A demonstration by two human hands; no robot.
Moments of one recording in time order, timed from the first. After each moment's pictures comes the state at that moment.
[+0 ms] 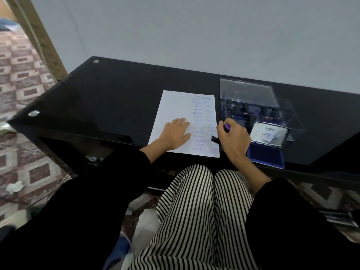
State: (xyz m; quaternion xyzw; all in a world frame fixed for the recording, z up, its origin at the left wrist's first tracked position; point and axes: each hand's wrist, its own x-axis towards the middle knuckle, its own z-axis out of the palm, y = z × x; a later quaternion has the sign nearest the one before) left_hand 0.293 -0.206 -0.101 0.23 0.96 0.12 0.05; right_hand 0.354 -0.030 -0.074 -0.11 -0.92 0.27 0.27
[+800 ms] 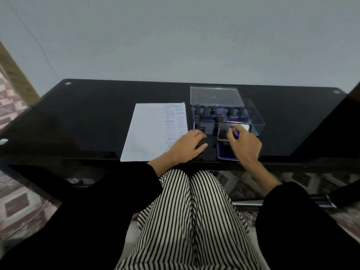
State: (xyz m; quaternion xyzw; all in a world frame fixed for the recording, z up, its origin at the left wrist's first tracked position) left_hand 0.338 -0.102 -0.080 0.40 0.89 0.22 -0.02; right_hand 0.392 0.076 -0.069 -0.20 -0.93 0.18 0.26
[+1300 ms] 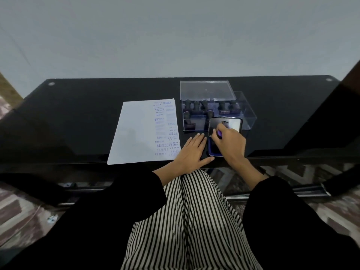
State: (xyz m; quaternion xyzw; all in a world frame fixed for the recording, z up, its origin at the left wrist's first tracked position) left_hand 0.352 -0.062 -0.119 0.39 0.91 0.12 0.06; right_hand 0.382 0.078 -0.087 -0.12 -0.96 0.11 0.22
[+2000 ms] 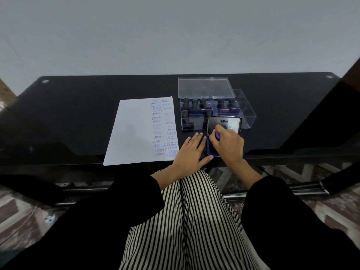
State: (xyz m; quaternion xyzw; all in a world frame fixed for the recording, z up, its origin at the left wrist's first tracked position) left_hand 0.352 -0.058 -0.128 0.38 0.92 0.11 0.00; right_hand 0.378 0.080 -0.101 -0.08 -0.94 0.10 0.32
